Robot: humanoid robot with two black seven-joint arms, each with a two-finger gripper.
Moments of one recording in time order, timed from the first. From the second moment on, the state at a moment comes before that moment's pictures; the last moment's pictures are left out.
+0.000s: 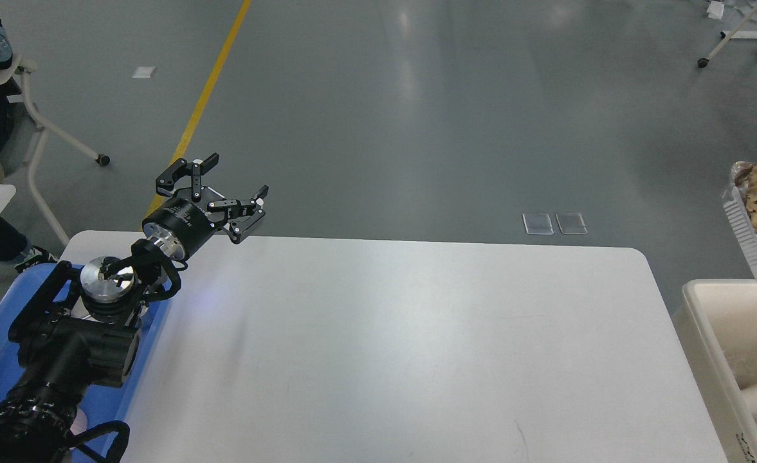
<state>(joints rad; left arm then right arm) -0.62 0.05 -1.46 -0.69 -0.07 -0.33 0.45 0.79 -1.17 -0.21 1.14 0.30 -0.09 0.20</state>
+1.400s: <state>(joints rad) -0.61 0.05 -1.41 -0.69 -0.03 -0.33 0.45 0.42 -1.00 -0.21 0.89 0.36 -0.08 0.28</state>
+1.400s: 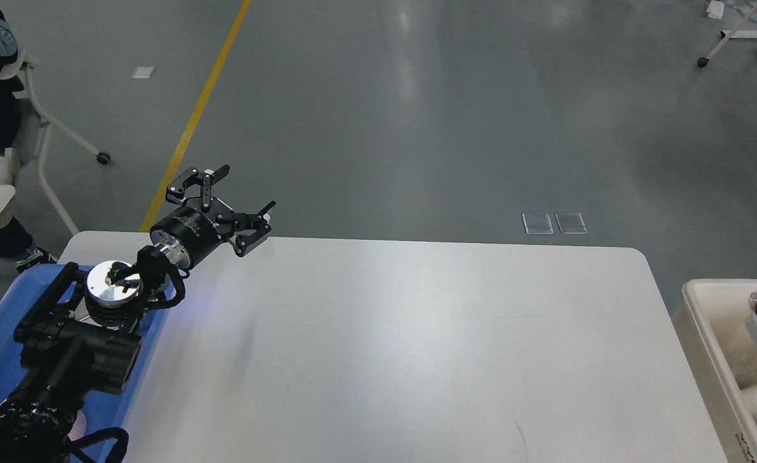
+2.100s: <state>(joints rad) -0.63 0.06 -1.41 -0.69 -0.03 -0.33 0.45 0.39 -0.99 -0.21 0.67 0.34 -0.07 0.28</state>
